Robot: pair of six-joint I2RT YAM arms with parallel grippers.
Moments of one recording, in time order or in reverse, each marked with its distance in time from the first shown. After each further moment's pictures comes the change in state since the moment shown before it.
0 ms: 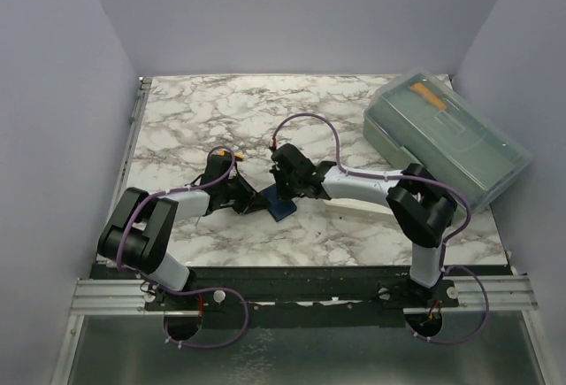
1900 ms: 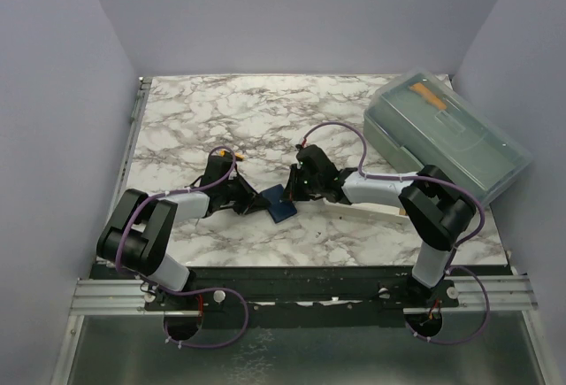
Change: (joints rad) left arm -0.003 -0.012 -0.015 0.022 0.008 0.016; right arm -0.105 -0.103 -0.245 0.255 -0.175 0.304
